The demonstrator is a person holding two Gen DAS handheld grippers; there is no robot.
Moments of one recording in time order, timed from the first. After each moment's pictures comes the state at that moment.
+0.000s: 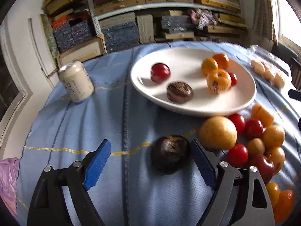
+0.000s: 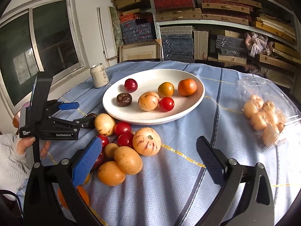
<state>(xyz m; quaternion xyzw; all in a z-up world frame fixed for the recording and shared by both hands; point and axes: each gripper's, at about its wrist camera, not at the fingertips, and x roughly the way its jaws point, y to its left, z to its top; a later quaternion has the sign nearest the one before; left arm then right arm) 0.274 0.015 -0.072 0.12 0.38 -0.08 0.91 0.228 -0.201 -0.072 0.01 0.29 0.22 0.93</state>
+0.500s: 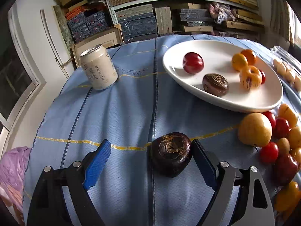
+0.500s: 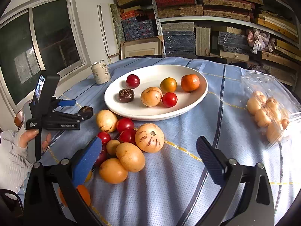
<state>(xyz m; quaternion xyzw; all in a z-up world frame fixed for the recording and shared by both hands) 0.288 0.052 -0.075 0.12 0.40 -0.01 0.91 0.232 -0.197 -0.075 0.01 0.30 0.23 0.92</state>
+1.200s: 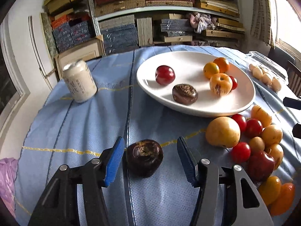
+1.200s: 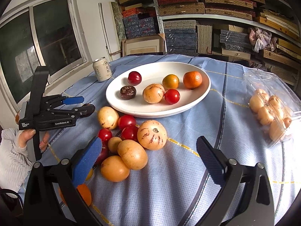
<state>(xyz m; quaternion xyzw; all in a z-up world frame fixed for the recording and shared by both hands) 0.271 0.035 -0.068 0.10 0.38 -0.09 0.92 0.232 -0.194 -0.075 0.01 0.31 0.23 0.92</state>
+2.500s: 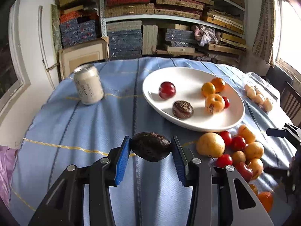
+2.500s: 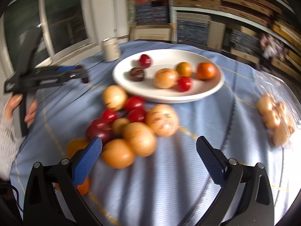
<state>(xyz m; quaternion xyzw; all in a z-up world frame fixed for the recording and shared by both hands) 0.257 0.046 -0.035 0.04 0.36 -0.10 0.93 0.217 -0.164 -0.086 -0.08 0.34 0.27 0.90</state>
